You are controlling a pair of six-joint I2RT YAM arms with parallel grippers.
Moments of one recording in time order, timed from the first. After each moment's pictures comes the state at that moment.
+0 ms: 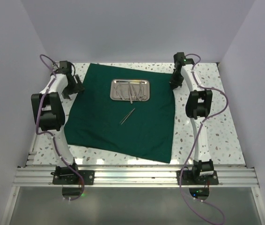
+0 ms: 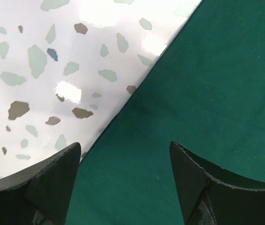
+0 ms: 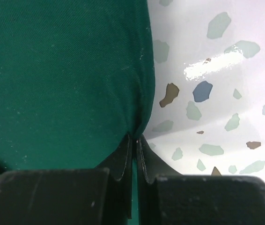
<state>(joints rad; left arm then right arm) 0.11 2.09 1.66 -0.69 -0.09 -0.36 0.11 2.65 2.54 -1.13 0.11 0.55</state>
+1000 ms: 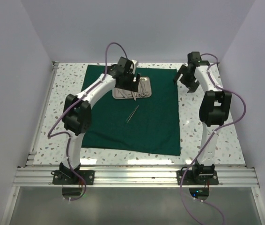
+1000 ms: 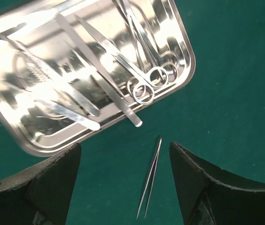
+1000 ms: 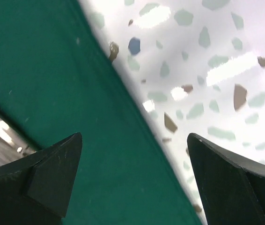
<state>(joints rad) -0.49 2.12 1.93 -0.67 0.04 -0.23 0.02 2.26 2.03 -0.91 0.07 0.61</state>
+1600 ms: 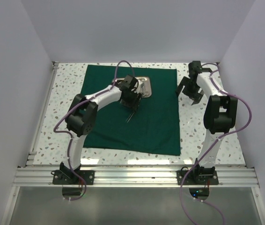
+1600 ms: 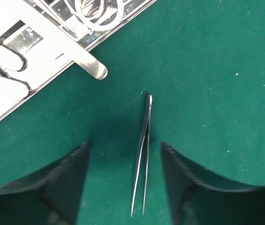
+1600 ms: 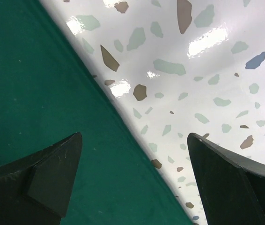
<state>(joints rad) -0.58 2.16 1.65 -0.58 0.11 -0.15 0.02 2.02 1.69 -0.95 0.11 0.58</state>
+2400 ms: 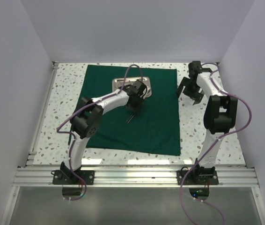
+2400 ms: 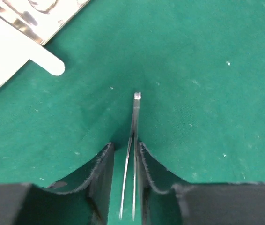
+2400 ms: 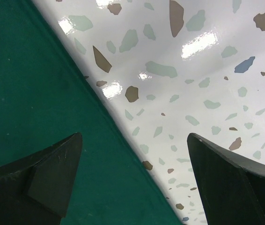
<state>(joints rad) -0.68 2.17 1.67 -0.61 -0.02 -0.12 0.02 2.02 1.68 -0.95 0.14 0.55</state>
